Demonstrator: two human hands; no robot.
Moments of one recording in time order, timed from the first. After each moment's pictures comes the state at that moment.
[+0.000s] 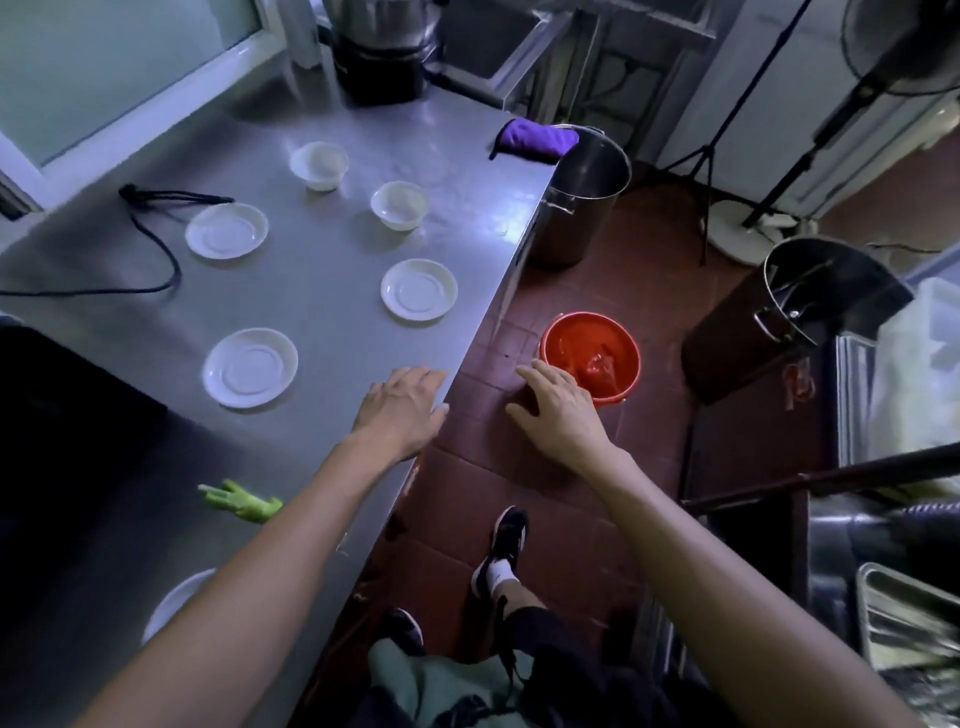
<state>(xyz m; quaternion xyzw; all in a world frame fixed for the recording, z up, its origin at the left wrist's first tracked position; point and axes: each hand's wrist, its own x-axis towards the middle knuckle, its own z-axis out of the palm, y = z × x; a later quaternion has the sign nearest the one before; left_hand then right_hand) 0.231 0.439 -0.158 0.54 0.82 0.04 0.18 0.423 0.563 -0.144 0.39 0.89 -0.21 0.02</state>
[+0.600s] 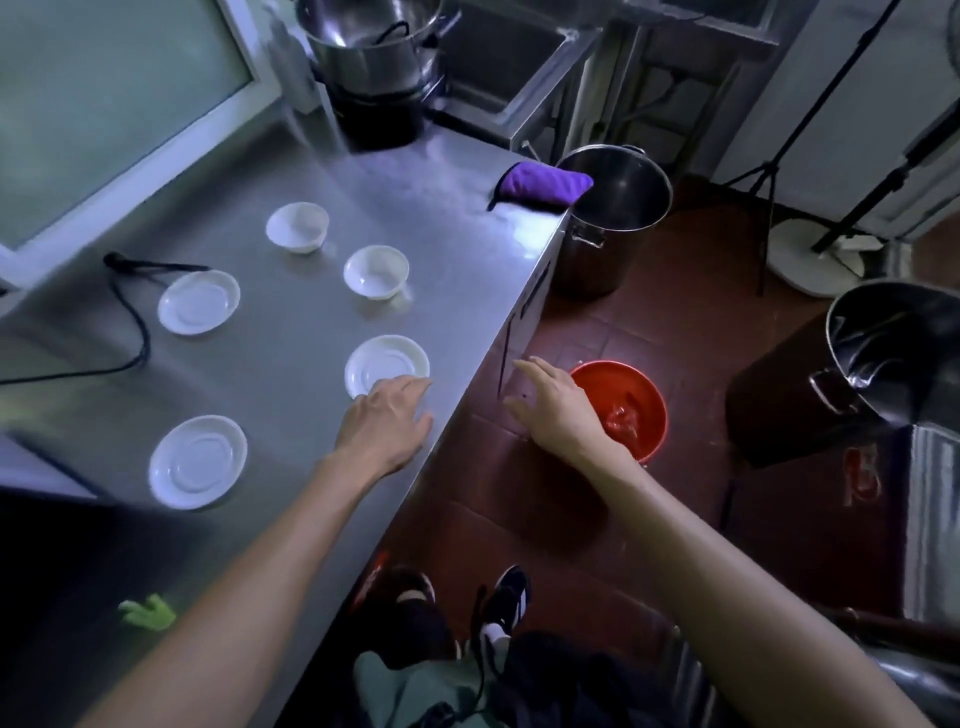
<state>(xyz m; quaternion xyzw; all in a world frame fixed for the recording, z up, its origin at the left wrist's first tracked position) 0.195 0.602 -0.149 0.45 0.87 0.07 0.17 0.365 0.773 -0.160 0.35 0.89 -0.28 0.01</state>
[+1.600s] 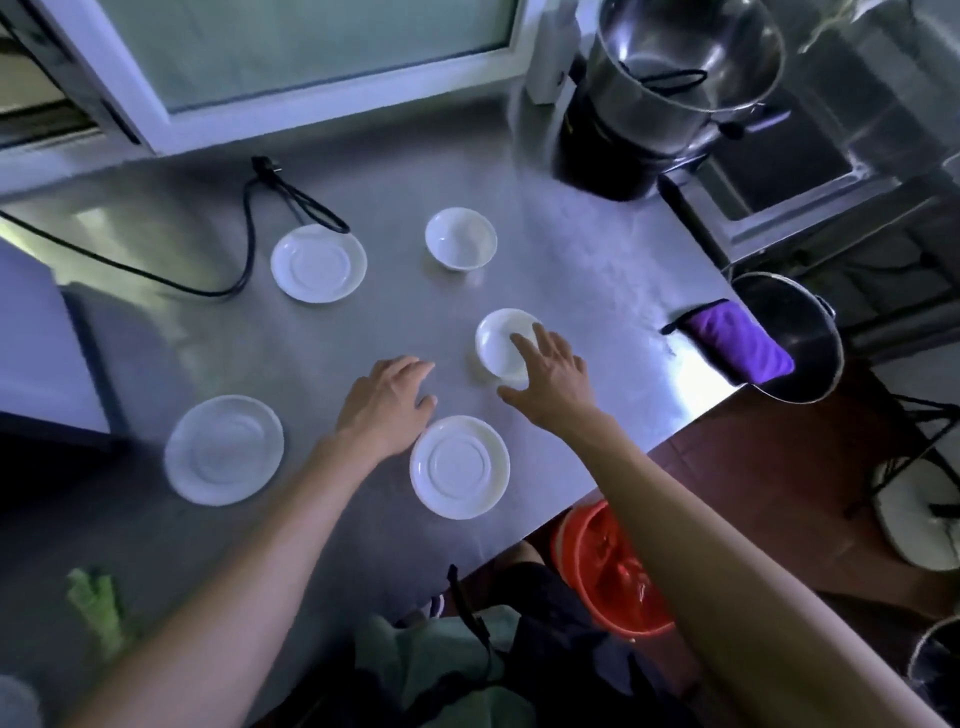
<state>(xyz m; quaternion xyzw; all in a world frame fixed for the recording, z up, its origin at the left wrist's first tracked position) 0.000 0.617 -0.205 0.21 0.94 0.18 0.20 0.048 0.847 -0.187 0.11 0.98 -0.11 0.16</state>
